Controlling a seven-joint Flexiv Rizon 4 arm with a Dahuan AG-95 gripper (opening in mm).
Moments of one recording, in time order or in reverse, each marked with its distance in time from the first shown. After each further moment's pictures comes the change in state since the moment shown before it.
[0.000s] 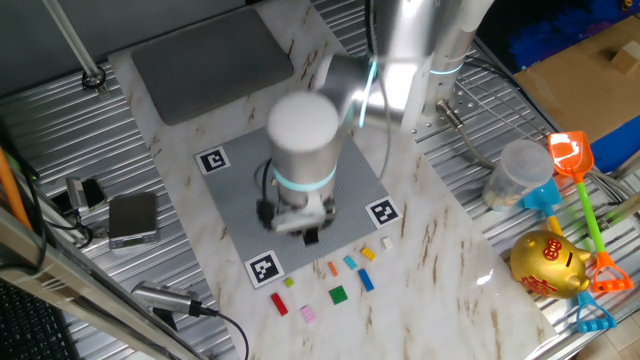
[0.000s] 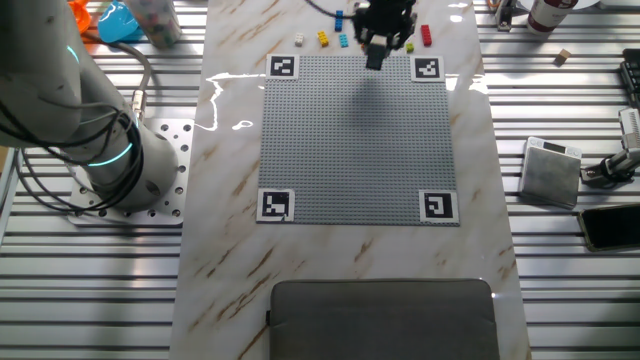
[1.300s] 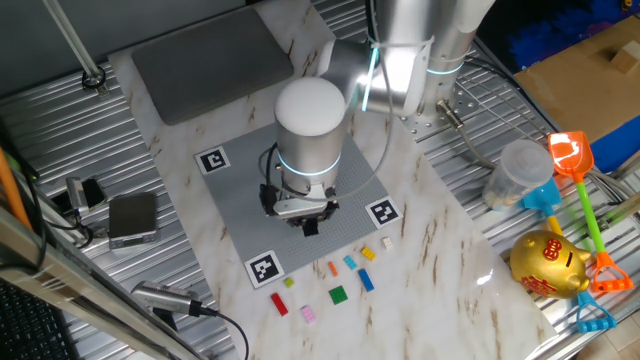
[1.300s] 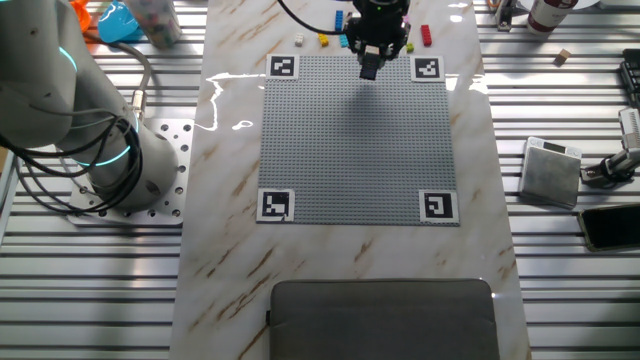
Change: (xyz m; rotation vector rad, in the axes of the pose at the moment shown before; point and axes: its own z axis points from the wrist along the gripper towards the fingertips) arm 0.009 0.000 0.007 0.030 0.006 0.063
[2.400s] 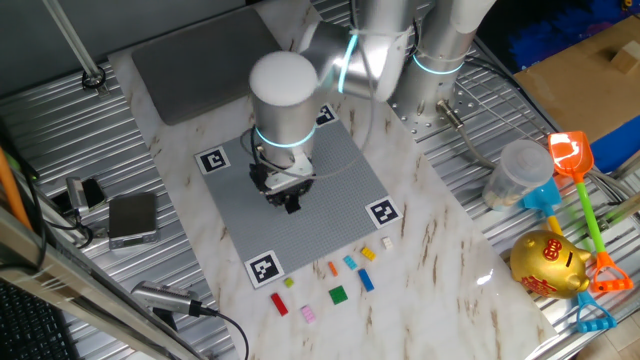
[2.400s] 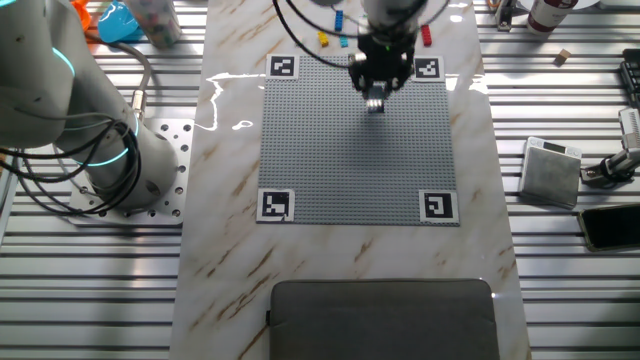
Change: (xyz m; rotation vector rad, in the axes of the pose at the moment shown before) arm 0.073 -0.035 0.023 0.008 -0.006 -0.268
